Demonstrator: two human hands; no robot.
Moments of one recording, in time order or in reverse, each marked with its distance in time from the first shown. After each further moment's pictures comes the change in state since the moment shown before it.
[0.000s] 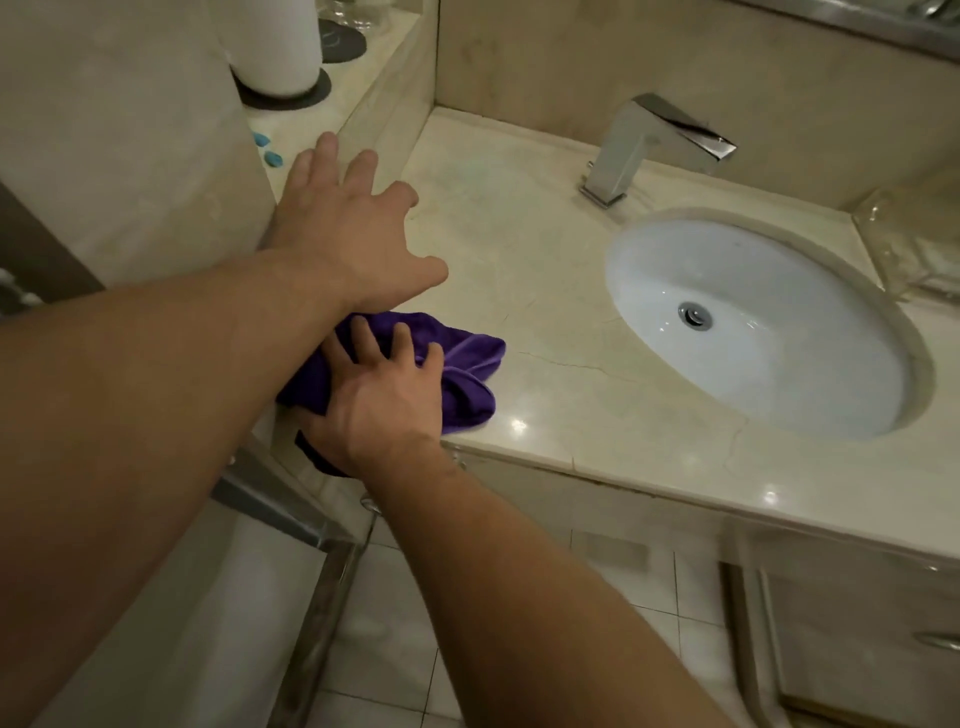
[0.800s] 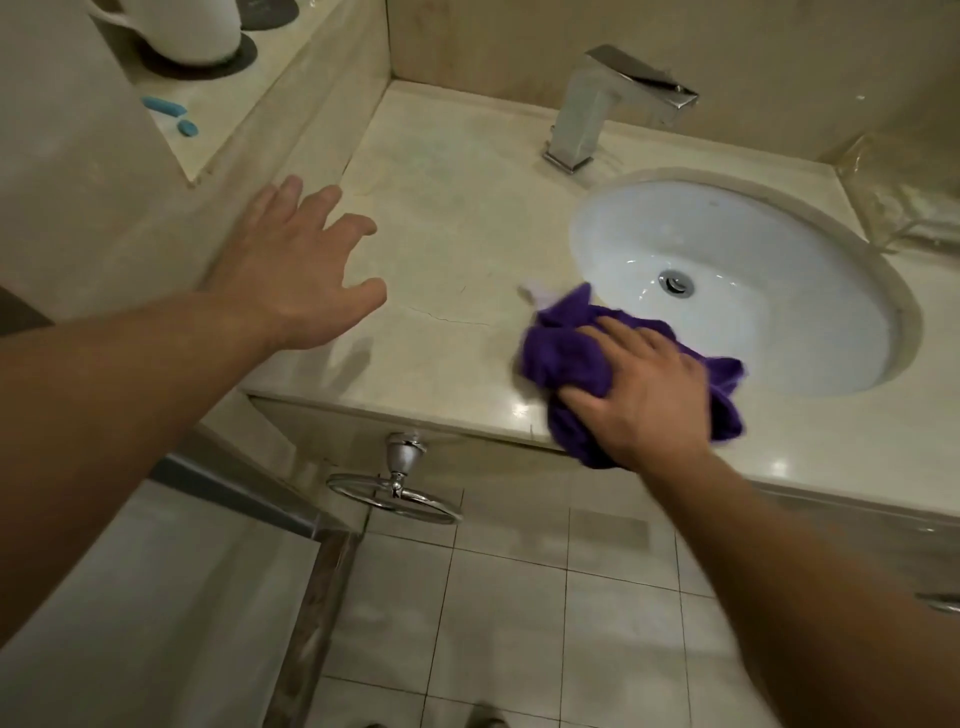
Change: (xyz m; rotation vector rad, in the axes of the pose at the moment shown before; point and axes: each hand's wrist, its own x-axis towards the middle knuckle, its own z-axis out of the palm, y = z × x) left_hand -0.022 0.011 0.041 -0.031 -0.023 0.109; right_hand -0.114 0.228 -0.027 -0.051 0.224 0.391
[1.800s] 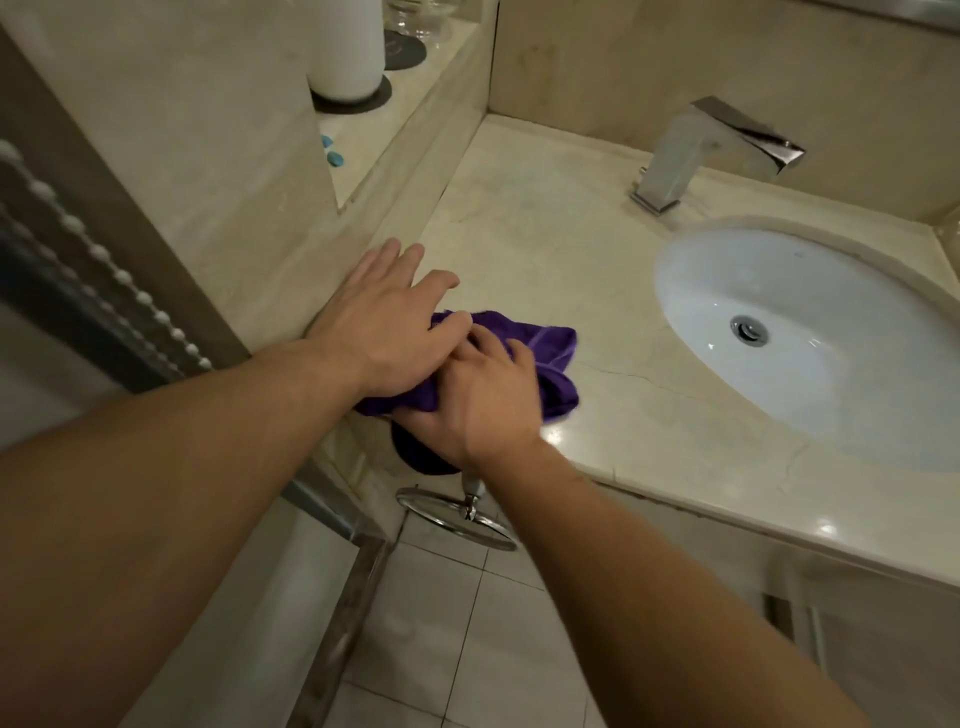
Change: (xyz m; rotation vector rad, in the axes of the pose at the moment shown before) left_hand -0.031 -0.011 0.000 -0.233 -0.118 -0.036; right_hand 0.017 -0.201 0.021 0.126 -0.127 -0.432
